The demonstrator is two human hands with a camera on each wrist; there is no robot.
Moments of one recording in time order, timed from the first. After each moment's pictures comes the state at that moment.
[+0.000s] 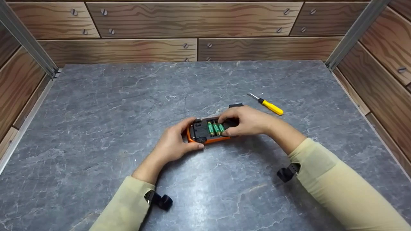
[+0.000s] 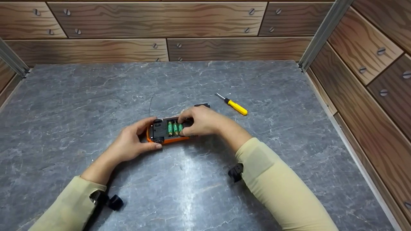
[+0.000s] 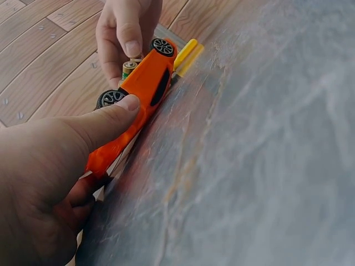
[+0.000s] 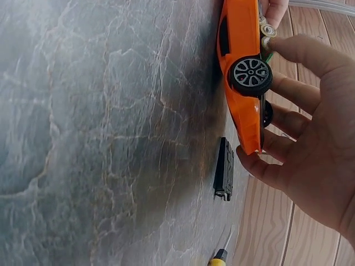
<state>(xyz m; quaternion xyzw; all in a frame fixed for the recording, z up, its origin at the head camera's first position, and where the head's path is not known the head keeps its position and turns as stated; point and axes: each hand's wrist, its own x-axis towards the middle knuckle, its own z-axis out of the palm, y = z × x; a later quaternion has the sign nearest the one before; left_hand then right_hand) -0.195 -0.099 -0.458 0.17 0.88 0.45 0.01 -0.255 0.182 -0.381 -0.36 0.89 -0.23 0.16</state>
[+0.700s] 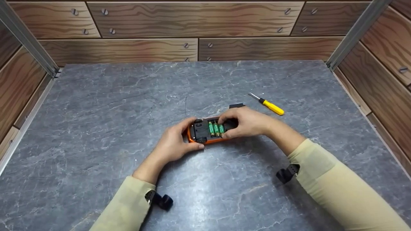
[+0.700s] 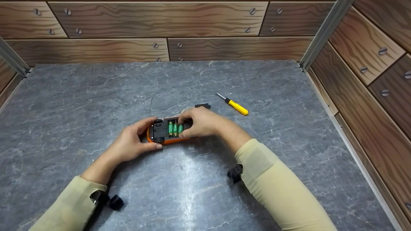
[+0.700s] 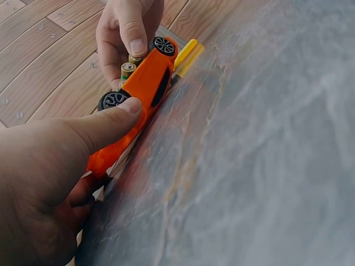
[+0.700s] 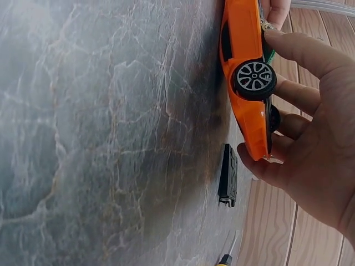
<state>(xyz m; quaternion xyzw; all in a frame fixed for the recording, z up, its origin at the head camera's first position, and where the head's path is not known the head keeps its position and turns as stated) -0.195 -0.099 -0.457 0.16 0.87 0.46 0.01 -0.256 0.181 -0.384 -0.36 0.89 -0.23 0.18</state>
